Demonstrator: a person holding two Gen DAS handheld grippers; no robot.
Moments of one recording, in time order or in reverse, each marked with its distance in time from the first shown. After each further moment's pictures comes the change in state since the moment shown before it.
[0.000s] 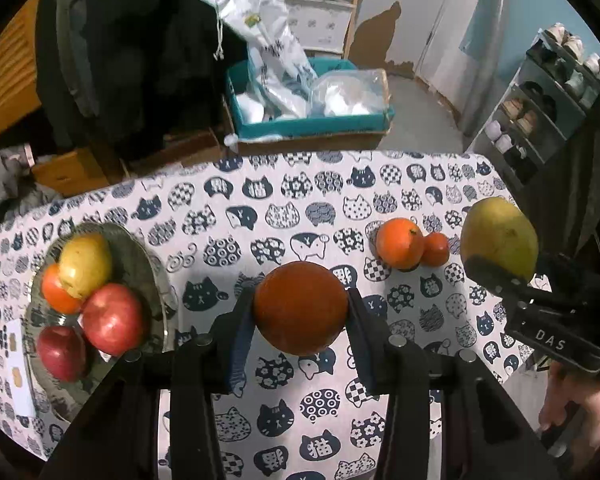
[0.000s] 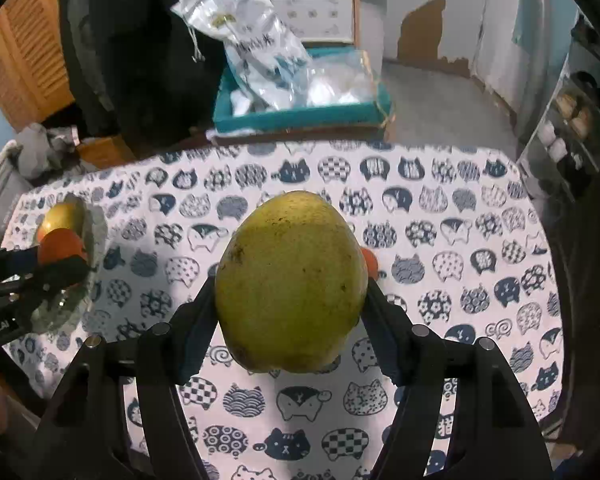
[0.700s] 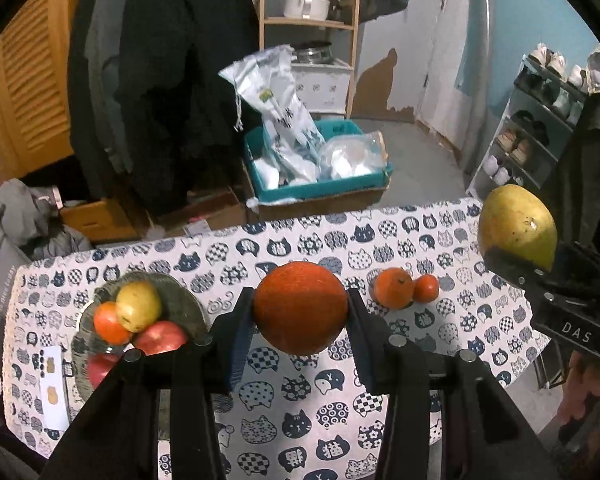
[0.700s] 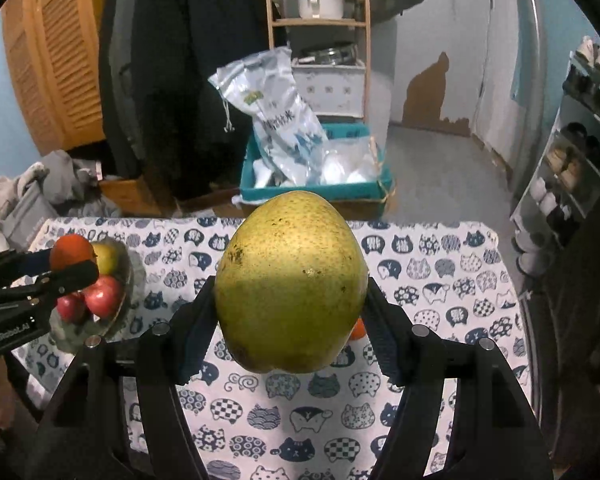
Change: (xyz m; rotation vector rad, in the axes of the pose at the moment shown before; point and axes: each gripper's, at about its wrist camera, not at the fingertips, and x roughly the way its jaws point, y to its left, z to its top) left arm -0.077 0.002 0.004 0.026 -0.194 0.054; right arm -0.080 0.024 0.018 -0.064 -0.202 0.002
